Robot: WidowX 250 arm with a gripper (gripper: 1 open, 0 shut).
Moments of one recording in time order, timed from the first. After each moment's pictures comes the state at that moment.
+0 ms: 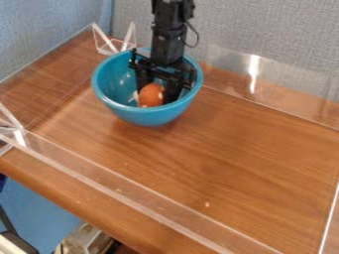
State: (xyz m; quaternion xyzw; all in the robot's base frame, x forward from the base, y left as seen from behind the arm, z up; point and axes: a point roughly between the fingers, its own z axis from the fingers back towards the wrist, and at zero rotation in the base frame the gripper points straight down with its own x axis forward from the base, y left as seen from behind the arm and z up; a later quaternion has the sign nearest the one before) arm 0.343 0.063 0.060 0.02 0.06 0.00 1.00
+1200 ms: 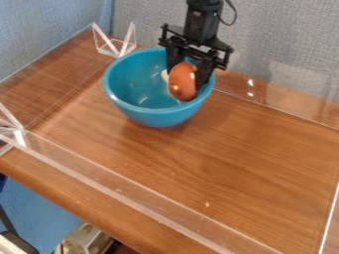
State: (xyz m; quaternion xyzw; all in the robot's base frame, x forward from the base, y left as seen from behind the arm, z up) arm 0.365 0.021 0.085 0.04 0.04 -0.02 1.00
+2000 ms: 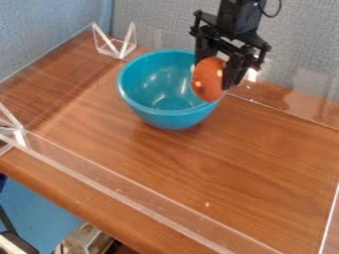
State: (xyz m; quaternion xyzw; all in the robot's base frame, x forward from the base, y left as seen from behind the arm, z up) arm 0.336 -0.027 0.121 0.04 0.04 -0.13 0.99
